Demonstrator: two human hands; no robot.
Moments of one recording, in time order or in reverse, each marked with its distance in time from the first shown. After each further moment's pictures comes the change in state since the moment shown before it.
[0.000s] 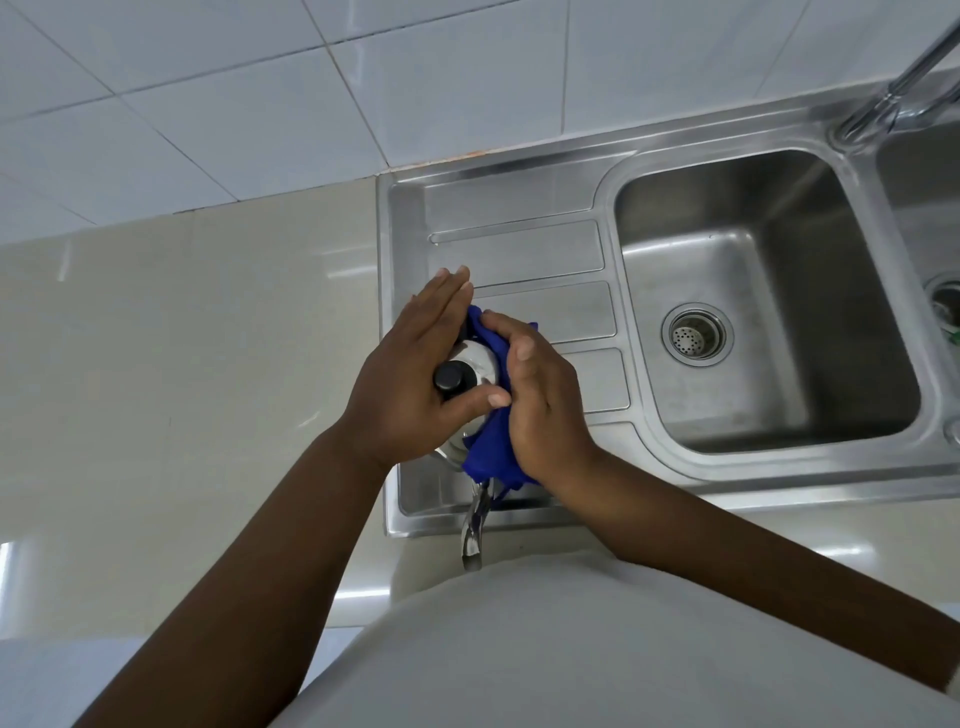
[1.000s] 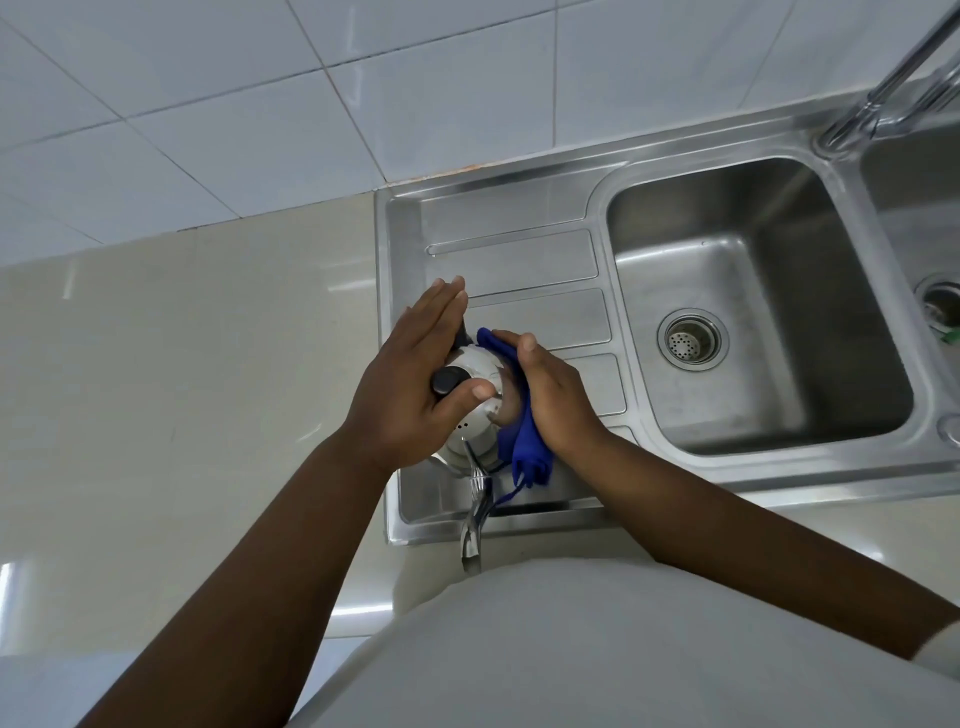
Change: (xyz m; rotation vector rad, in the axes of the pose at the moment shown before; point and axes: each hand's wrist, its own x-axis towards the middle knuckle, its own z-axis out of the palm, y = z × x) left_hand -0.001 -0.001 0.002 0.012 0.019 -0.035; right_hand 0.015 0.018 -0.021 0.043 -0.089 0.308
